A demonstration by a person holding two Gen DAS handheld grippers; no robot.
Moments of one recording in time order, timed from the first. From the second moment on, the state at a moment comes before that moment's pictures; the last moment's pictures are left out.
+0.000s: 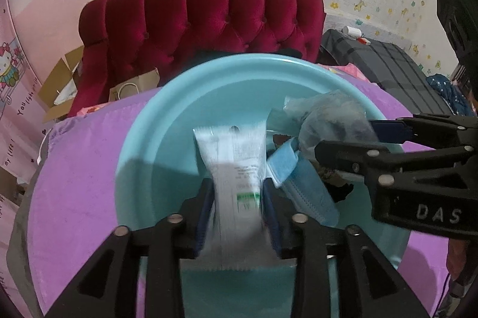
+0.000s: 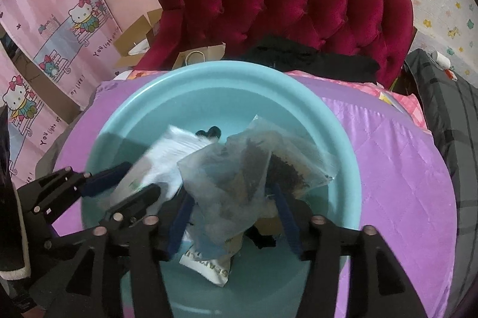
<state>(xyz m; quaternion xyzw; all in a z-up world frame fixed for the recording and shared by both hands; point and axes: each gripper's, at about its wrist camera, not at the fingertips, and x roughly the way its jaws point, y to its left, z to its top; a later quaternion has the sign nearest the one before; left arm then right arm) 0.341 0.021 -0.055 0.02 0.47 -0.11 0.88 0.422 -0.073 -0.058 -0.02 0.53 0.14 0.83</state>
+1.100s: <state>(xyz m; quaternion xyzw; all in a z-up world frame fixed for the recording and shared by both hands) 0.207 0.026 -0.002 0.05 0.41 -0.08 0.91 0.279 -0.089 0.004 -0.03 0.50 0.11 0.86</state>
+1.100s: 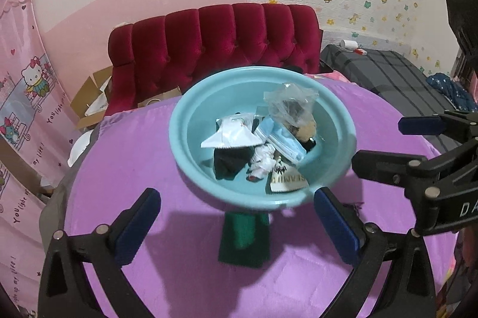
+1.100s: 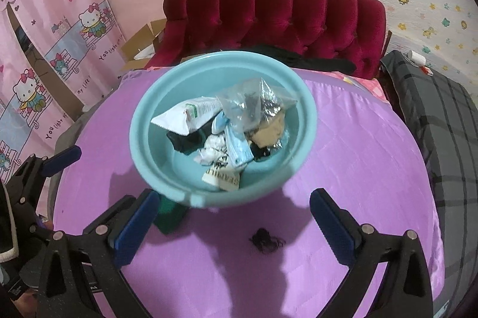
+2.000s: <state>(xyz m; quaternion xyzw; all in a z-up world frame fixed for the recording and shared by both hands) 0.132 0.042 -0.057 0.03 0.41 -0.06 0.91 0.202 -0.116 -0.049 -0.02 0.49 0.08 0.87</state>
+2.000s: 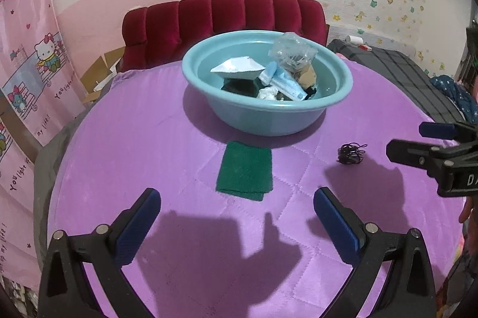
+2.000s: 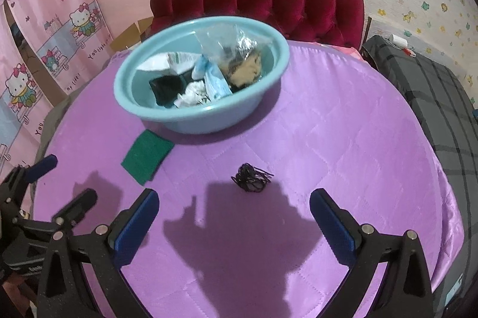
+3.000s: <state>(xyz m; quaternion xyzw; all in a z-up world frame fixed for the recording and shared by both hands) 0.154 0.046 -0.107 0.01 0.42 -0.04 0.90 0.254 -0.129 -0.134 0.00 0.53 0.06 0.85</state>
